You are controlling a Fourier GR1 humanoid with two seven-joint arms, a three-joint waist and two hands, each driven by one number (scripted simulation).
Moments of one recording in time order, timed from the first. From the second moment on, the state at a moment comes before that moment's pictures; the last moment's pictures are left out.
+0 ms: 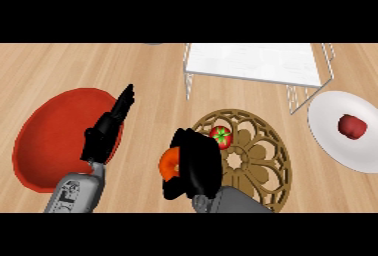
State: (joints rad) left arm -0.22 0.10 -0.11 -1.43 -0.10 0.01 0.04; right arm -0.52 -0.01 0.83 -1.49 0.83 -0.20 1.11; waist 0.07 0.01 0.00
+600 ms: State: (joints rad) left arm -0.23 0.11 -0.09 -1.39 -0.11 0.01 0.03; right arm -0.83 -0.01 0.79 -1.51 0.91 -0.37 1.19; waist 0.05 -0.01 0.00
